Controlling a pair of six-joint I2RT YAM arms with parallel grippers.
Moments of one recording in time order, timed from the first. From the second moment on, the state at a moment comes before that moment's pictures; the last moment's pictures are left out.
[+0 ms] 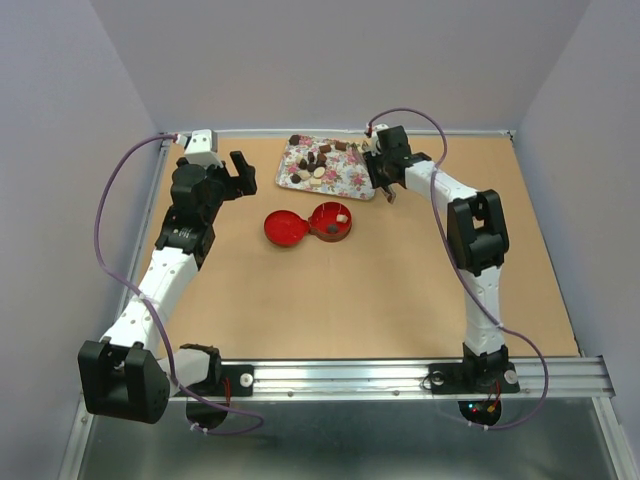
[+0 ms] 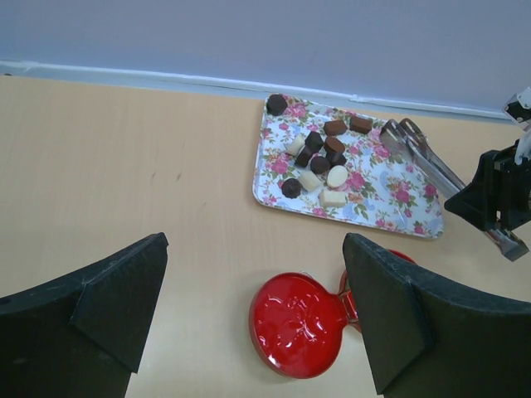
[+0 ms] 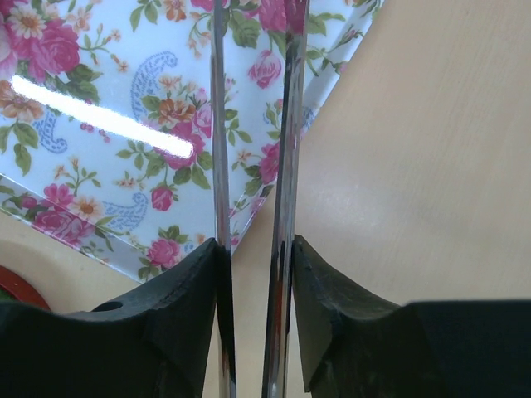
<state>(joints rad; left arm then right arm) -0.18 1.14 0.92 0.06 -0.03 -0.24 0.34 2.22 1.80 -0.35 0.10 -0.06</state>
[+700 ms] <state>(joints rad) -0.18 1.14 0.92 0.06 -0.03 -0.24 0.34 2.05 1.71 -0.37 0.07 -0.08</state>
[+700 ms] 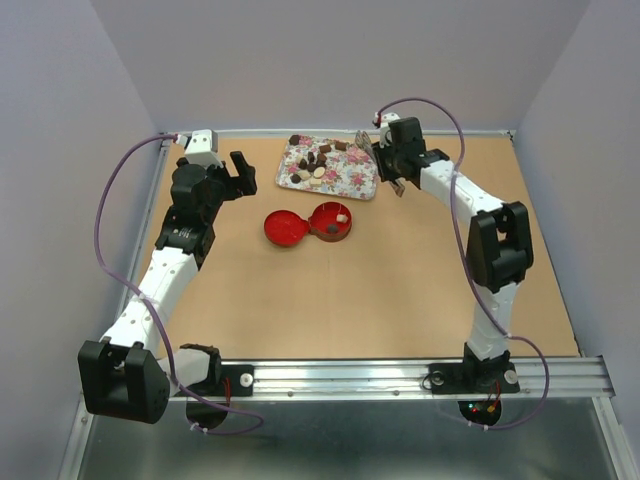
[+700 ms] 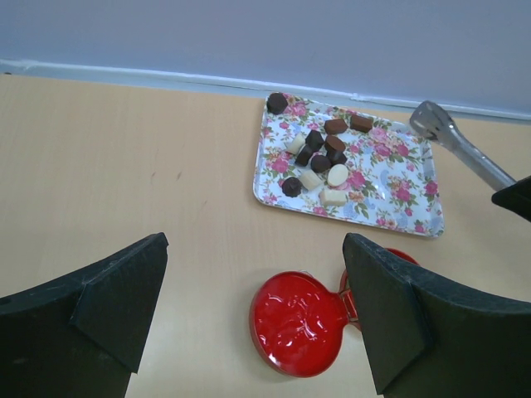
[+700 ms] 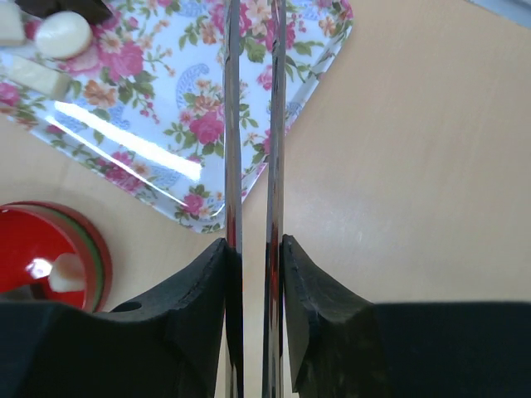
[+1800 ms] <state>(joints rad) -0.18 1.13 0.92 0.05 -0.02 -0.27 0.55 1.36 1.06 -0.37 -0.17 0.14</state>
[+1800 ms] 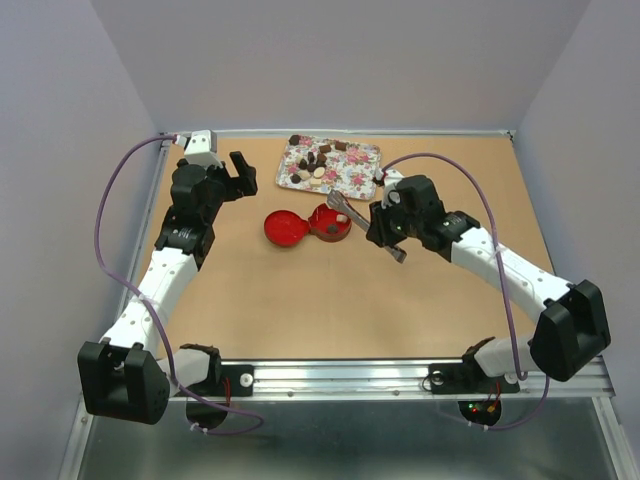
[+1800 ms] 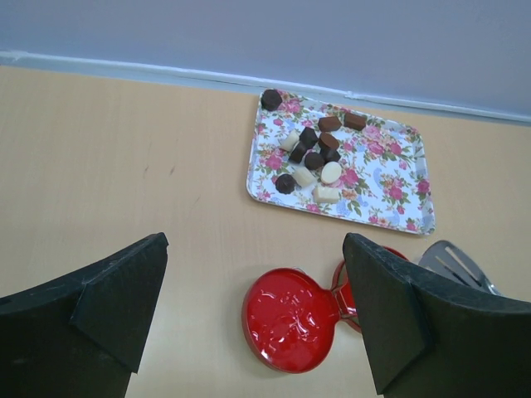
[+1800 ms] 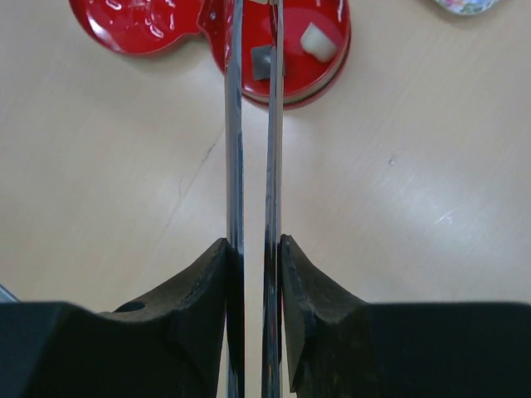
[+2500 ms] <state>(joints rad) -0.18 1.13 0.92 0.04 -0.02 -0.27 0.59 1.41 1.05 -0.39 -0.16 0.16</state>
